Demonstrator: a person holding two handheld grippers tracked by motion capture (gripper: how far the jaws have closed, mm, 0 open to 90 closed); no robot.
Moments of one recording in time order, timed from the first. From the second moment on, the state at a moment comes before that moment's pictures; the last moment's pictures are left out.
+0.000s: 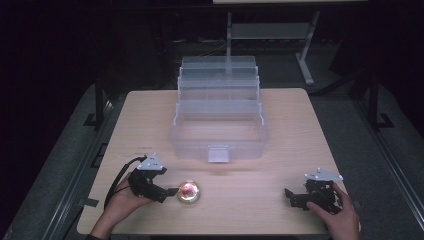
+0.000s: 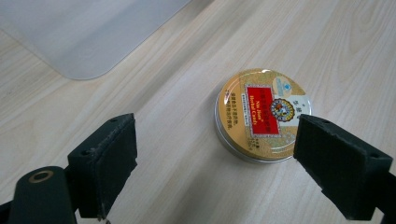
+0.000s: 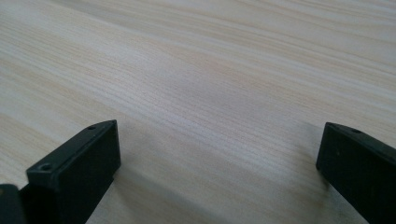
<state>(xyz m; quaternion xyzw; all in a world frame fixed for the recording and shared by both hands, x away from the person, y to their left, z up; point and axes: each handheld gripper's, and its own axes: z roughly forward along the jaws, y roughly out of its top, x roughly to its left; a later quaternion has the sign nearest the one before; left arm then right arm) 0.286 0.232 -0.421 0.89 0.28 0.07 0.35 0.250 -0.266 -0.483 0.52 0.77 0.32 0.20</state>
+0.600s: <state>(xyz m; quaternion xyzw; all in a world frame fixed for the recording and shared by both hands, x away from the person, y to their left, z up) 0.289 0.212 -0.421 0.90 0.26 0.06 0.35 0.250 -0.266 -0.483 0.52 0.77 0.32 0.20</state>
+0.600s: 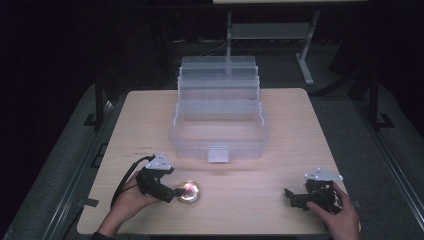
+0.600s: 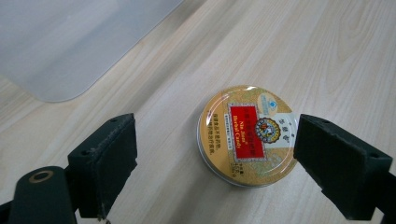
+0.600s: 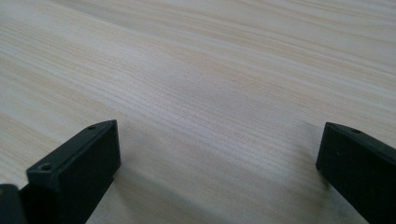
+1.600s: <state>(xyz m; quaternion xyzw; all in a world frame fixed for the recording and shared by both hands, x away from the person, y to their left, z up) 0.290 0.184 -0.428 0.91 0.23 0.05 0.33 0.250 -0.266 -0.483 0.52 0.77 0.32 0.20</state>
